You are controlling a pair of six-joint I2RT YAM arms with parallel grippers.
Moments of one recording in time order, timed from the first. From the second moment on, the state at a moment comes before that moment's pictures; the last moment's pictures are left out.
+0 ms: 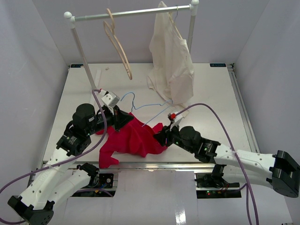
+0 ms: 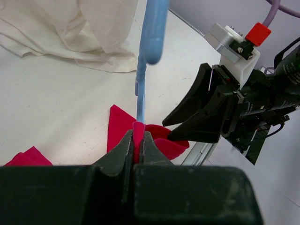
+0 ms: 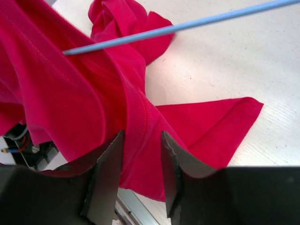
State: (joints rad) left arm -0.53 0.74 0.87 -0.33 0.42 -0.18; right arm 1.12 0.98 0.49 0.21 0.18 0.42
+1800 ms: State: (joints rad) left arm -0.53 0.85 0.85 -0.42 0.78 -0.01; right arm 0.89 1.00 1.07 -0.49 -0.34 0.00
